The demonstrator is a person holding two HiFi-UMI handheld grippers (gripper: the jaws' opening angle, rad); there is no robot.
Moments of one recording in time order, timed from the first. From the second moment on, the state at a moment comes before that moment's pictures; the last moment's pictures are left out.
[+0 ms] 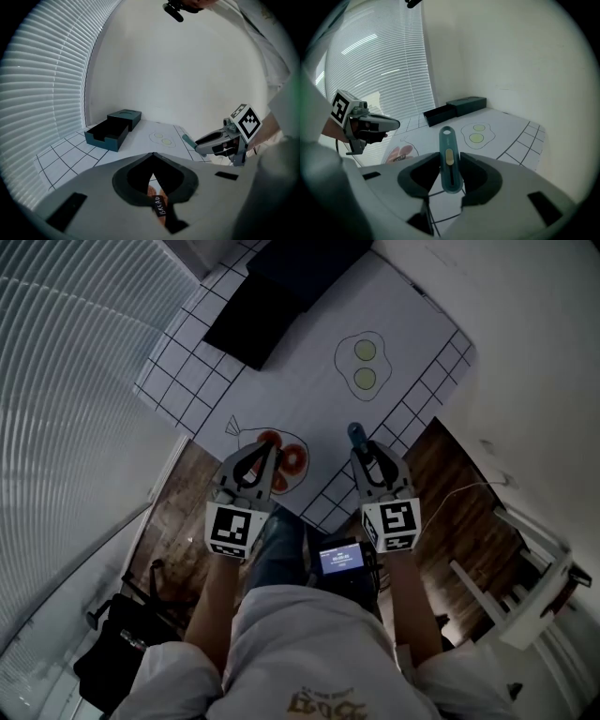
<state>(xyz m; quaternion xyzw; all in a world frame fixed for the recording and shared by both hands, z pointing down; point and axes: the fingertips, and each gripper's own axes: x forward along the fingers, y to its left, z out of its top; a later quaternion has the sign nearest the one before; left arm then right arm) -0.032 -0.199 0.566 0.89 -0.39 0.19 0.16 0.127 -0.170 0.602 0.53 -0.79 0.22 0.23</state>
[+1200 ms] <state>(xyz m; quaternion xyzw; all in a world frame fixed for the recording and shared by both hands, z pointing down) -0.044 -0.197 0.603 0.89 -0.36 0.21 0.19 0.116 -0.165 0.655 0.53 -0.75 0.22 0.32</state>
